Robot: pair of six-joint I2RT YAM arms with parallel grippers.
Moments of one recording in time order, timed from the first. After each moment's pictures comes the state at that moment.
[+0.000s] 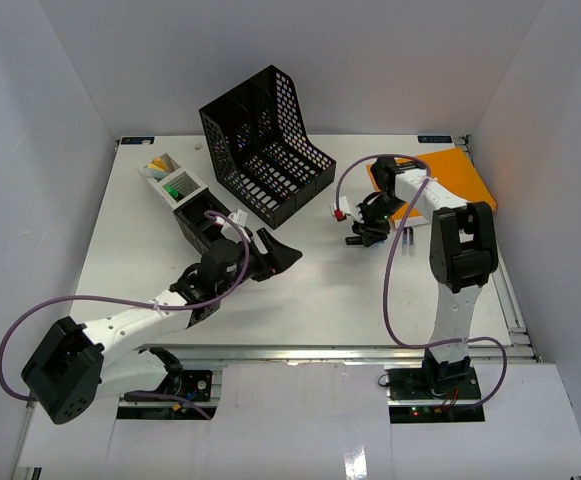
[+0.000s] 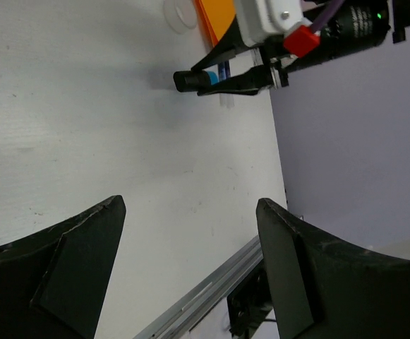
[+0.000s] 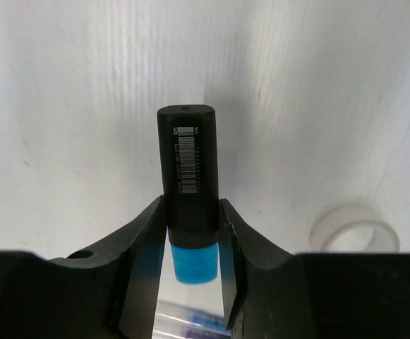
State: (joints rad) left arm -0.75 1.12 0.53 0.32 0.01 -0.96; right arm 0.26 2.02 1.56 -1.06 -0.47 -1.49
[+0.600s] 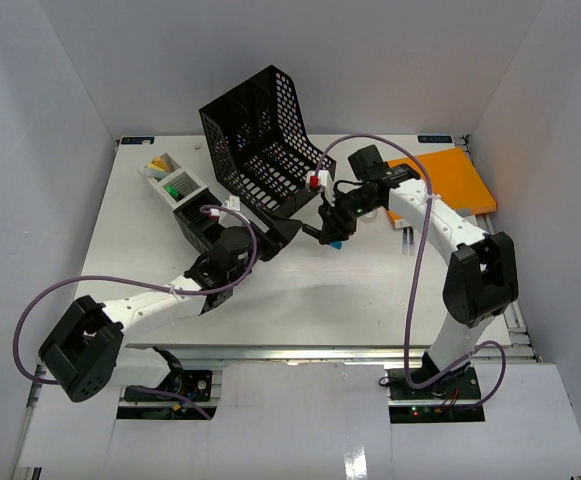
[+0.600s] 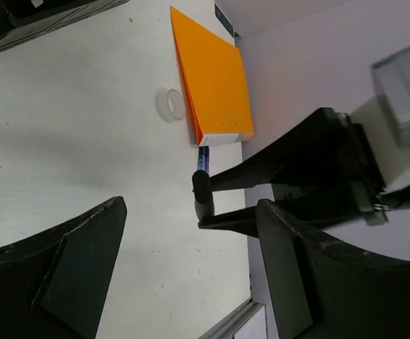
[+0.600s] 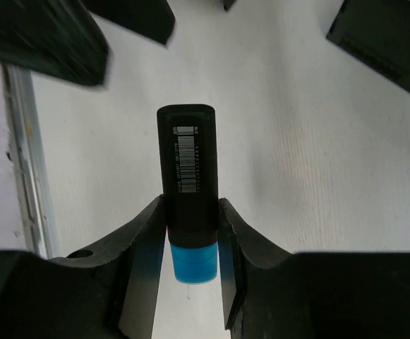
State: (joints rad) left arm -0.76 1.28 0.63 0.44 -0.23 -1.13; right arm 0.47 1.74 1.49 -0.86 -0.78 -0.72
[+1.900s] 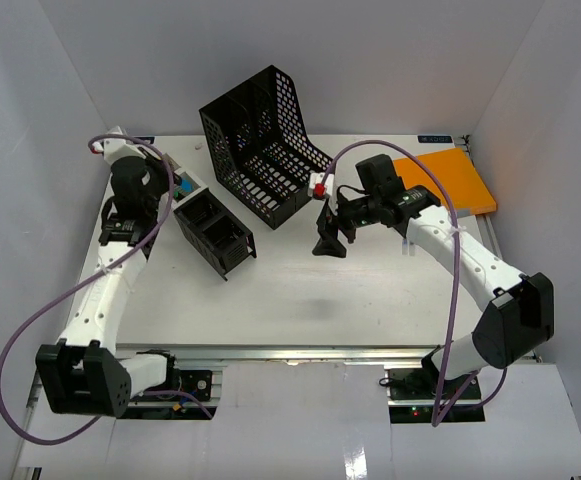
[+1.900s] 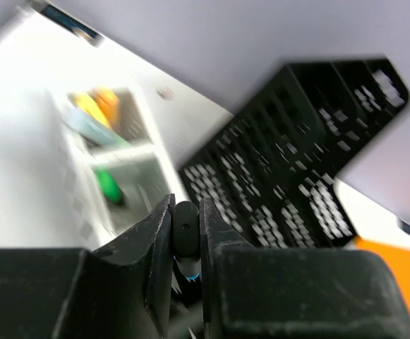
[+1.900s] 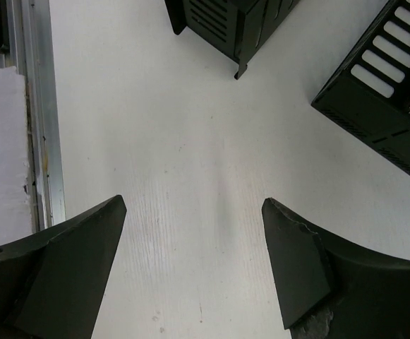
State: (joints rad) left arm -0.09 1.17 1.04 -0.06 -0.23 -0.54; right arm 0.56 1.47 1.32 -0.65 -0.75 -0.60
